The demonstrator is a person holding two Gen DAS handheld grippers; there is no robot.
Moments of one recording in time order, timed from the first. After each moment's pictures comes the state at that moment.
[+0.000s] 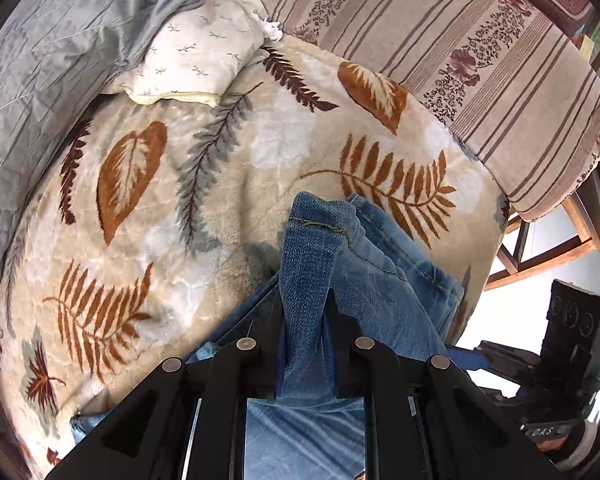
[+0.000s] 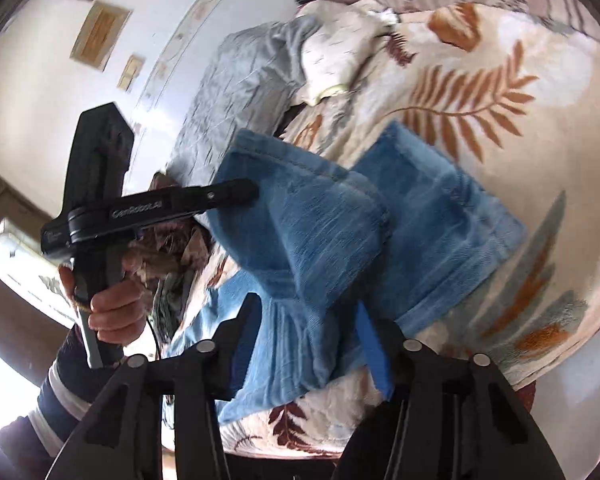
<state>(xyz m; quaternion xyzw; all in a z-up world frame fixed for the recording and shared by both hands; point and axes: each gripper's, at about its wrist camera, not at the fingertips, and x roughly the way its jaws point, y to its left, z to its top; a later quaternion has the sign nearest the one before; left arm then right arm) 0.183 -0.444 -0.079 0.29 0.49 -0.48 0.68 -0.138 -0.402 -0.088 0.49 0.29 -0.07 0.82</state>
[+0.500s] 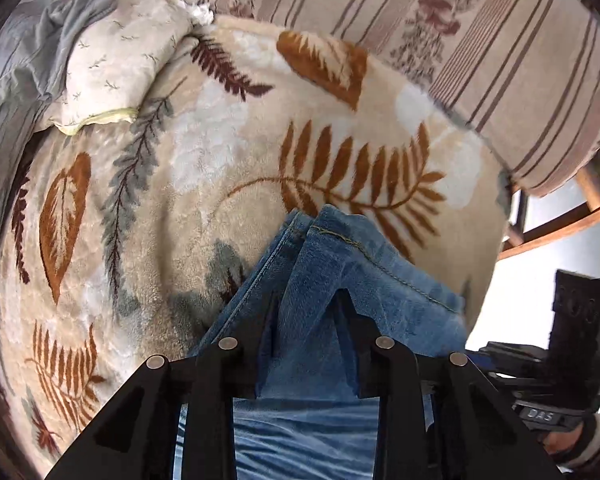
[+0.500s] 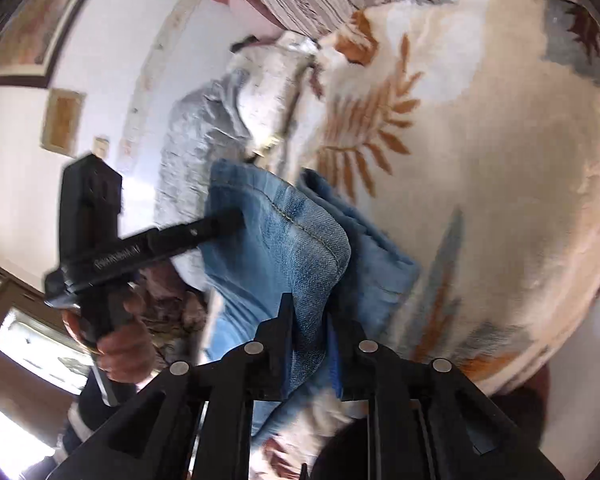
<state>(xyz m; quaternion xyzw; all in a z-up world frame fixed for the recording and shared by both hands) 0.157 -0.540 -0.147 0.38 0.49 -0.48 0.63 -0.170 -0.446 -0.122 0.56 0.26 -0.13 0.77</state>
